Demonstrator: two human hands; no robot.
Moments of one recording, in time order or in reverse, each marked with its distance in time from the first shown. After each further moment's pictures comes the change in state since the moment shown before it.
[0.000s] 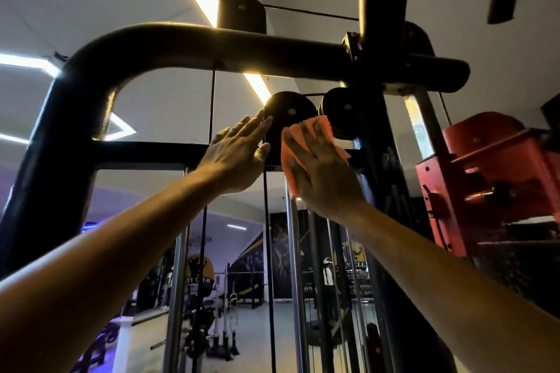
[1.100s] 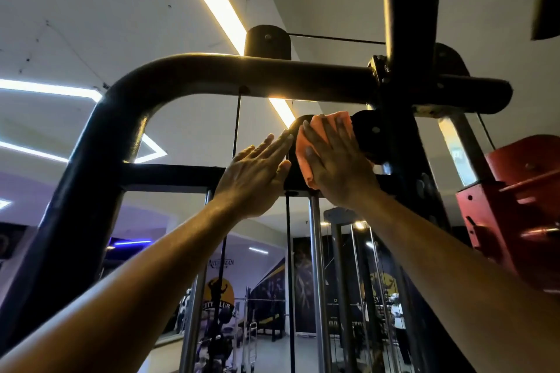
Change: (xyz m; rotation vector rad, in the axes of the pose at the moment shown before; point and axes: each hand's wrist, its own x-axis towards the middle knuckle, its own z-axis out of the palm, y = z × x) left_hand 0.002 -0.011 0.008 0.101 0.120 0.054; right_hand 0.077 0.021 0.011 -0.283 -0.222 -0.097
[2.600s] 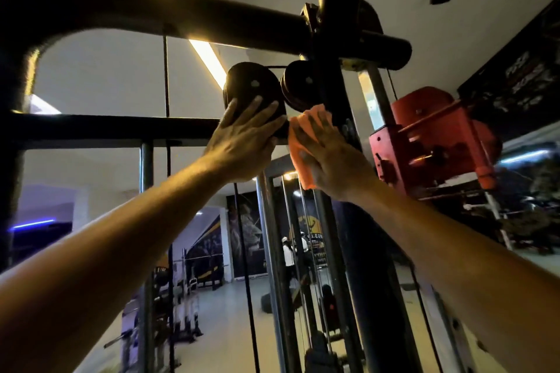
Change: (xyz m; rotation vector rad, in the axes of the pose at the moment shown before) left_hand 0.004 0.060 0.025 0.074 -0.114 0.238; right_hand -0.141 0.017 -0.034 0.104 -0.127 0.208
